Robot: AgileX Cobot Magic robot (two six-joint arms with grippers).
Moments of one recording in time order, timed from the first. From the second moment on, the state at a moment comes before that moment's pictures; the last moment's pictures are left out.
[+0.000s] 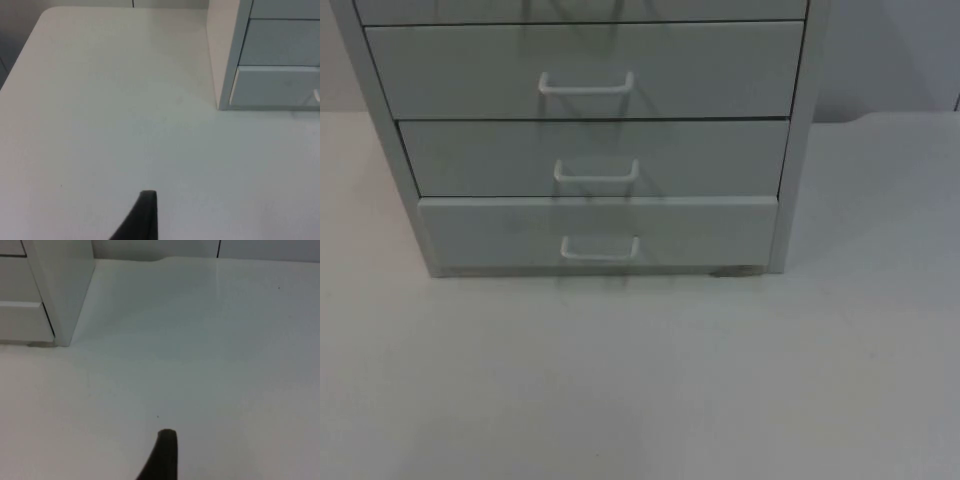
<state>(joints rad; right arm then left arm) 0.09 0.00 -0.52 -0.07 1.08 0.01 0.07 0.00 -0.50 -0.07 1.09 0.01</state>
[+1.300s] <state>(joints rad) 0.09 0.00 -0.52 -0.05 1.08 -0.02 0.07 0.00 -0.50 -0.07 1.09 0.01</state>
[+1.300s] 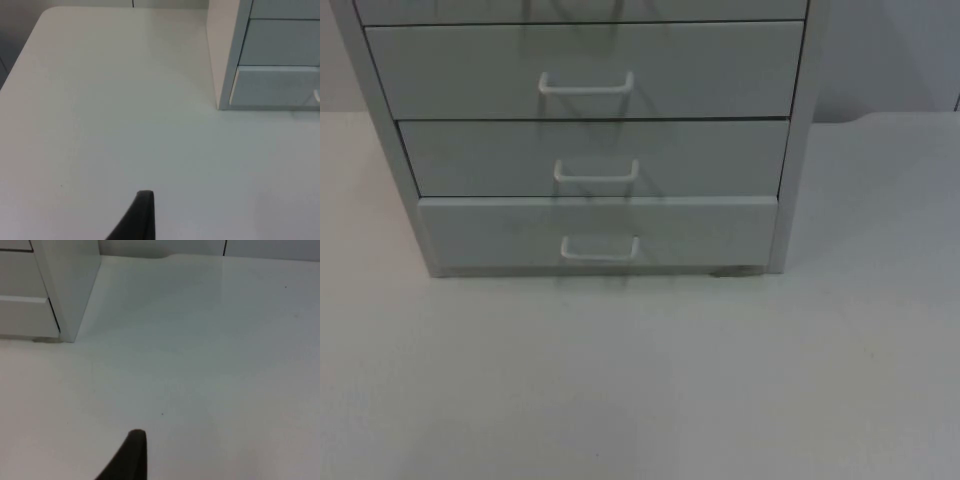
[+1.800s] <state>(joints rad) 0.02 0.00 -0.52 -0.05 1.08 -0.01 0.07 0.00 -0.50 -0.07 1.09 0.01</state>
